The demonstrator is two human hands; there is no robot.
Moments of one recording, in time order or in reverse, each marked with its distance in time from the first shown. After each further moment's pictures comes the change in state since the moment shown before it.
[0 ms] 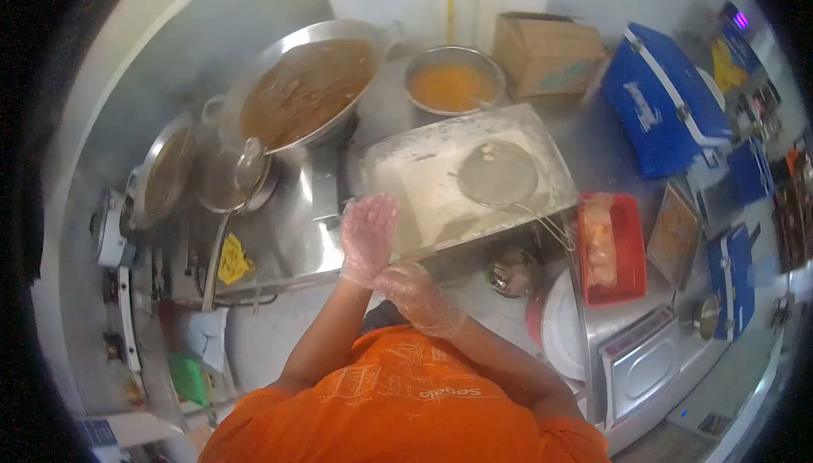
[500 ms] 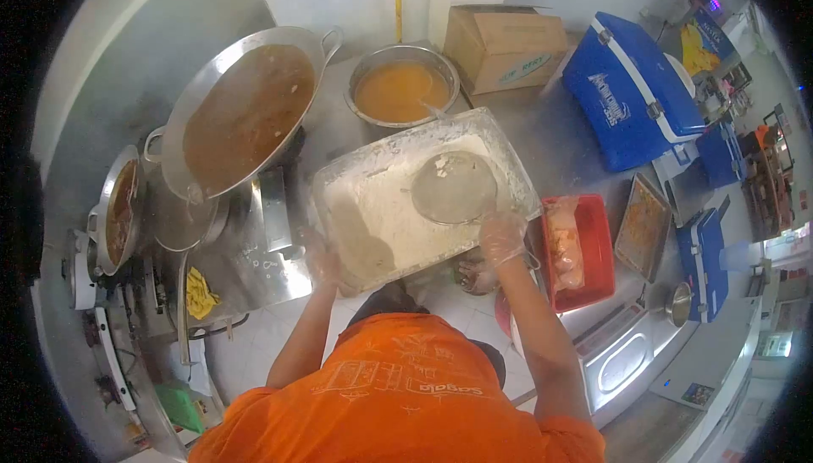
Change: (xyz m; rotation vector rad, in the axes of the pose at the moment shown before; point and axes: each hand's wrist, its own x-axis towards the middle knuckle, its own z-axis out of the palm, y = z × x) left_hand 0.065 -0.016 -0.092 1.923 0.502 0.391; right_hand -0.010 0.161 -0.184 -1.077 -0.361 1.067
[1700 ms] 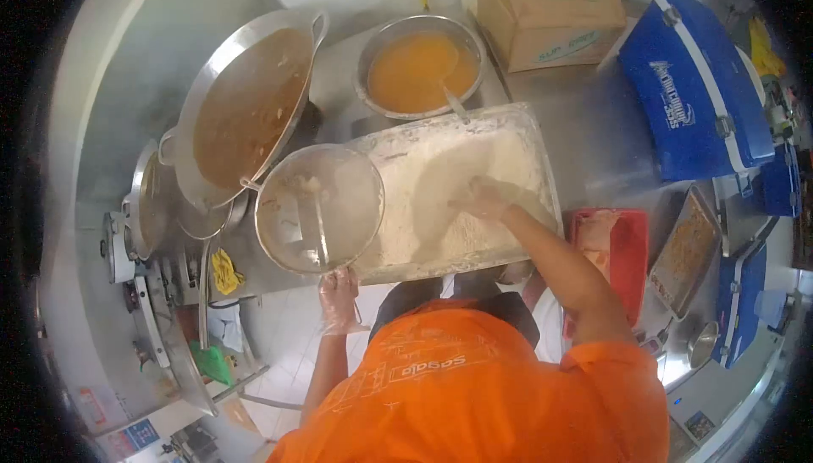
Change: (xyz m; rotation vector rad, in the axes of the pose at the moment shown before) left_hand -0.057 0.097 -0.039 -0.736 -0.242 -0.423; right_hand 0.180 -0.005 0.108 0.546 -0.412 -0.494
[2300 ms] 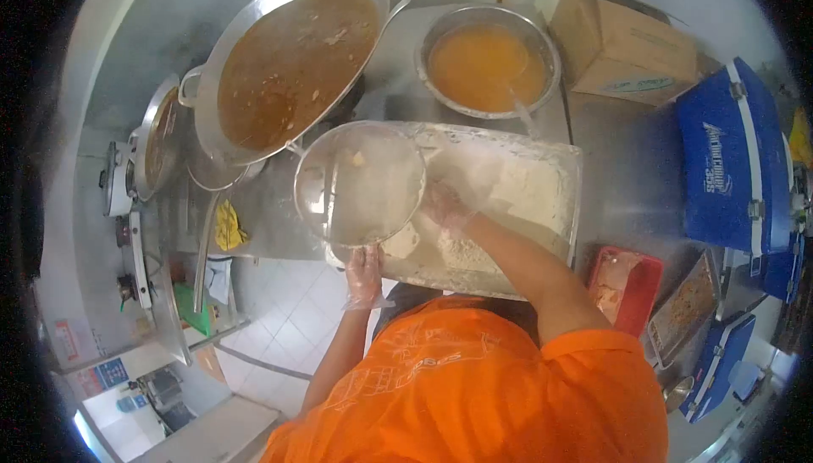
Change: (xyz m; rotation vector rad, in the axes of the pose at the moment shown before) left_hand 0.032 -0.053 0.003 -0.038 0.176 0.047; right_hand 0.079 -0.103 0.109 0.204 0.010 -0.524
